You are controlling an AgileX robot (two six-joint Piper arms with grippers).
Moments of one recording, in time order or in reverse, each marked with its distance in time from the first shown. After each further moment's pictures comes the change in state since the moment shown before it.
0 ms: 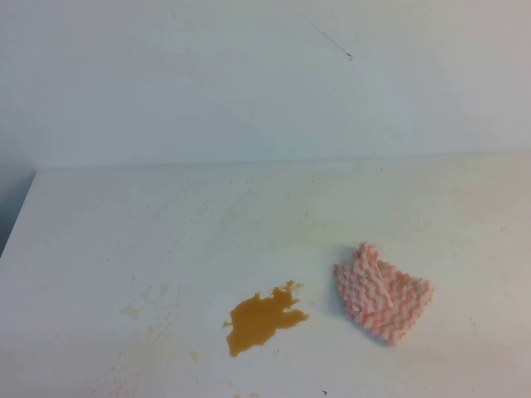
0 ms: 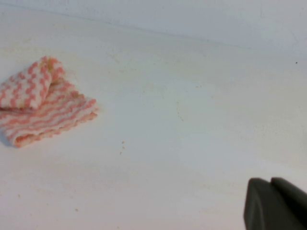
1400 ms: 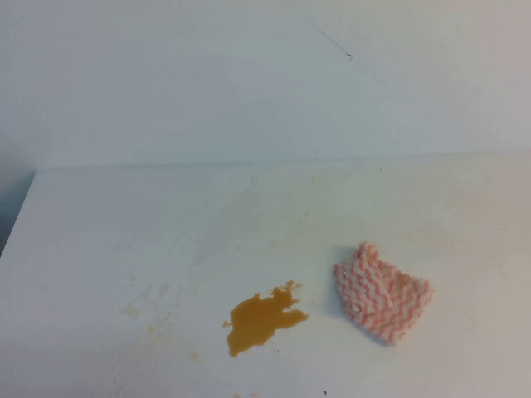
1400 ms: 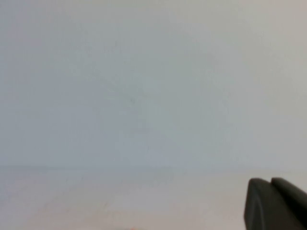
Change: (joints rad) right arm 0.000 0.409 -0.593 0.300 -0.010 -0.025; left arm 0.000 0.000 0.000 0.000 0.000 0.000
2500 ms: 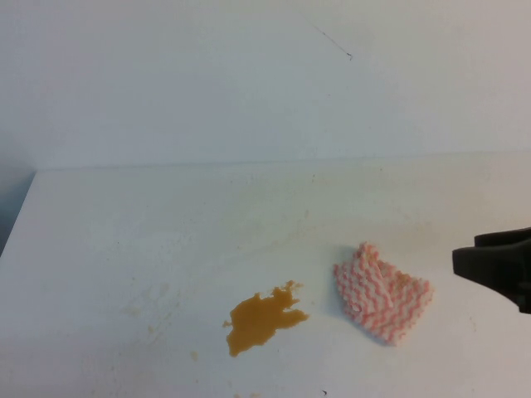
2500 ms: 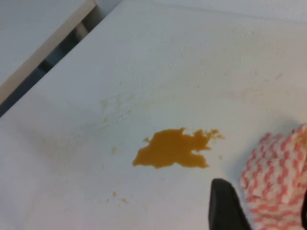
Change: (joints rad) right arm 0.041 0.687 -0.071 0.858 0.343 -0.953; left arm 0.000 0.000 0.000 0.000 0.000 0.000
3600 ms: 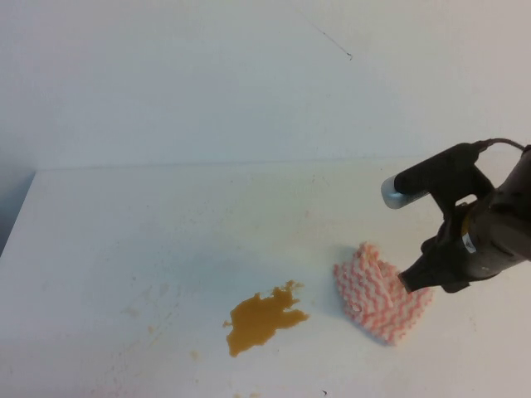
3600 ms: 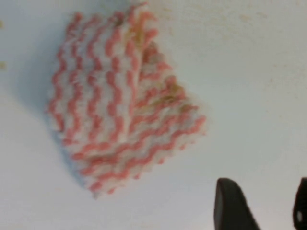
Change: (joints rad) right arm 0.506 0.501 -0.405 -1.678 0.027 1.632; left arm 0.000 0.000 0.000 0.000 0.000 0.000
